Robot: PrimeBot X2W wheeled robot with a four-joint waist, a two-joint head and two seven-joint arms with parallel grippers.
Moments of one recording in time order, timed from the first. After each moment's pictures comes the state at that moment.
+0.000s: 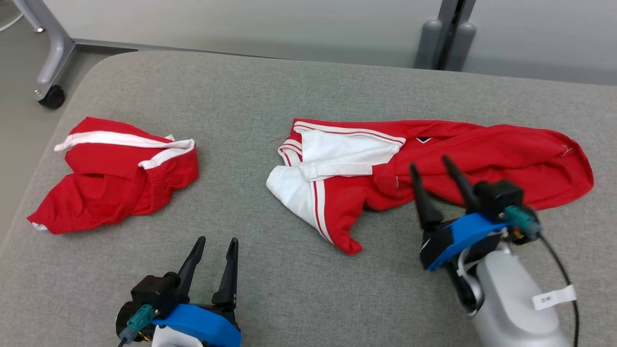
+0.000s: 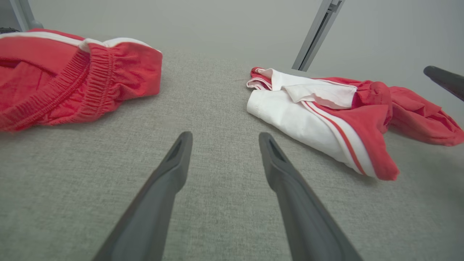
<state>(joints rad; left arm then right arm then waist) -0.12 0.13 -0.29 0.40 -0.41 -0.13 -0.26 -0.50 -0.05 0.11 0.63 0.14 0.13 -0.26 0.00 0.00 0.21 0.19</state>
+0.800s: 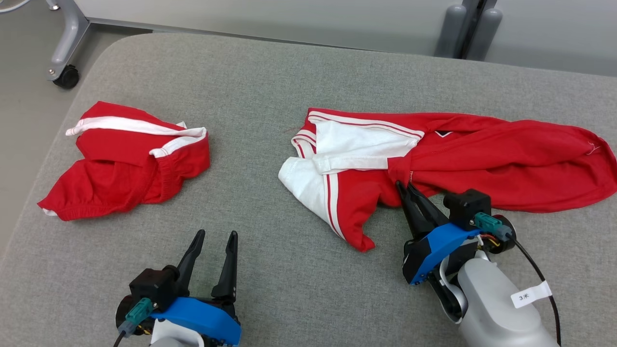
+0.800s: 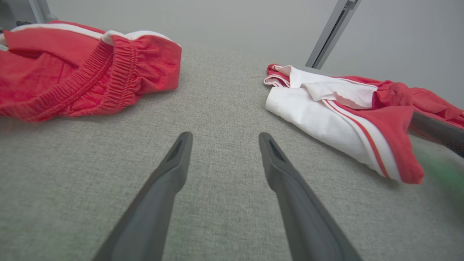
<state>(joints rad) -0.14 0.13 -0.30 0.41 -0.42 -0.13 -0.26 -0.52 -0.05 0.30 0.77 0.24 0.13 -0.26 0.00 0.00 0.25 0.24</state>
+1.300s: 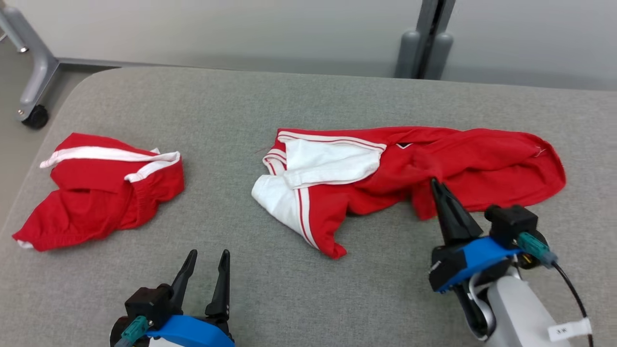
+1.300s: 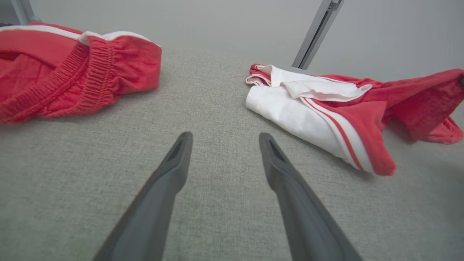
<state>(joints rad) -0.09 0.13 -0.26 0.42 -0.40 -0.13 -0.26 -0.41 -0.05 0.17 0.55 0.22 0.13 -0.26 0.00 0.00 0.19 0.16</state>
